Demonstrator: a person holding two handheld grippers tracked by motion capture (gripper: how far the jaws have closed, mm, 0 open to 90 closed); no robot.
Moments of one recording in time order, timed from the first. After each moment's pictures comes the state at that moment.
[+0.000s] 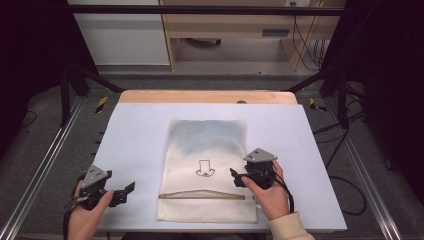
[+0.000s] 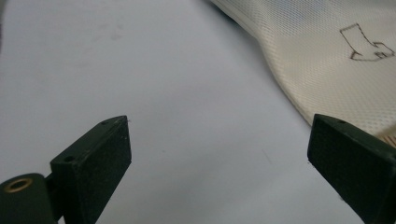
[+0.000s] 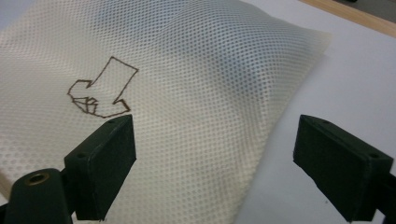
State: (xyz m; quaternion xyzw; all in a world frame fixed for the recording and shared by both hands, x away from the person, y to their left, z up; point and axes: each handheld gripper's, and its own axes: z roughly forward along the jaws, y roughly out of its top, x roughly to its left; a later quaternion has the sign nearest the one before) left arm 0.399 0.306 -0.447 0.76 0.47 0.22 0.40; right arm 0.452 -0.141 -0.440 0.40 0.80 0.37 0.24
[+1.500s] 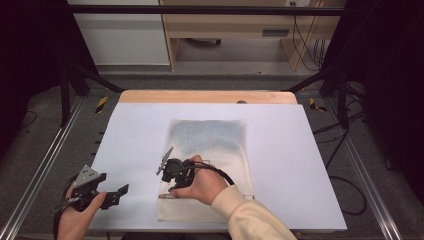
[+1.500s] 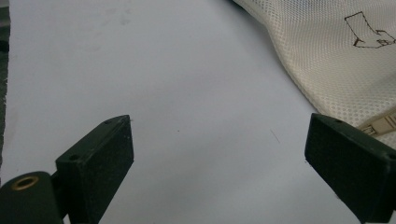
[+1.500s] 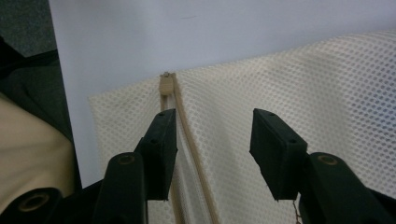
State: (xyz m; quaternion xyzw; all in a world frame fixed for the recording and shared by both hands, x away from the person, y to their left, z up) left arm 0.396 0.330 -0.440 0.76 0.48 0.21 0.39; right arm 0.453 0.056 -0.396 0.12 0.97 0.22 0.06
